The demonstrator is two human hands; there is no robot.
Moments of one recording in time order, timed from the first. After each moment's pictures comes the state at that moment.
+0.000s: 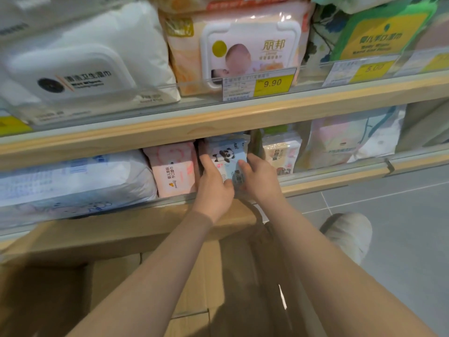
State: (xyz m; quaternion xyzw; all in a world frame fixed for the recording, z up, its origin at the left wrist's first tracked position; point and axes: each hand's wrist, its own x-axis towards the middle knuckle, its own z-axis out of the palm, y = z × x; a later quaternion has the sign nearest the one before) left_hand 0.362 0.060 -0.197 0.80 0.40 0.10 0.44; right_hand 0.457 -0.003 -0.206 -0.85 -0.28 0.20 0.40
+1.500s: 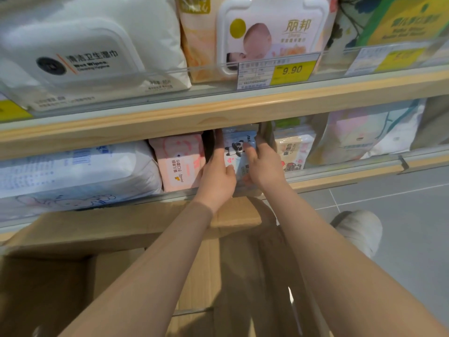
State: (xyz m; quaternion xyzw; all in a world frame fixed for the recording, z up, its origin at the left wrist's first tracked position) left_hand 0.366 0.076 -0.198 0.80 0.39 0.08 0.44; right_hand 0.457 0.015 -0.192 -0.85 -0.21 0.24 0.42
